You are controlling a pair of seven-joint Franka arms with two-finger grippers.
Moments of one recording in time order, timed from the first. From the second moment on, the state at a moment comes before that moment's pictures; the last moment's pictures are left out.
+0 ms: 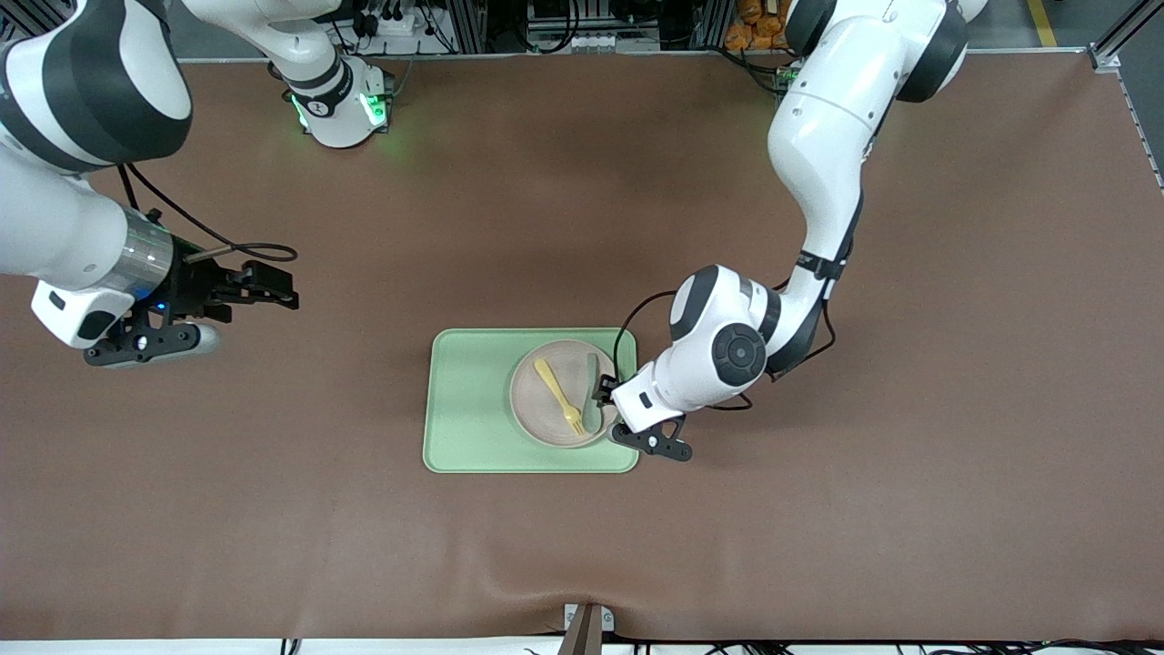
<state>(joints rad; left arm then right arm) -0.54 0.87 -0.02 -1.18 -0.40 2.22 -0.08 0.14 0.24 0.03 -1.44 0.16 1.61 0.06</state>
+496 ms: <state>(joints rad) -0.38 0.60 -0.01 -1.18 -0.21 1.88 -0.08 0.30 0.35 0.04 -1.38 0.18 1.78 0.14</state>
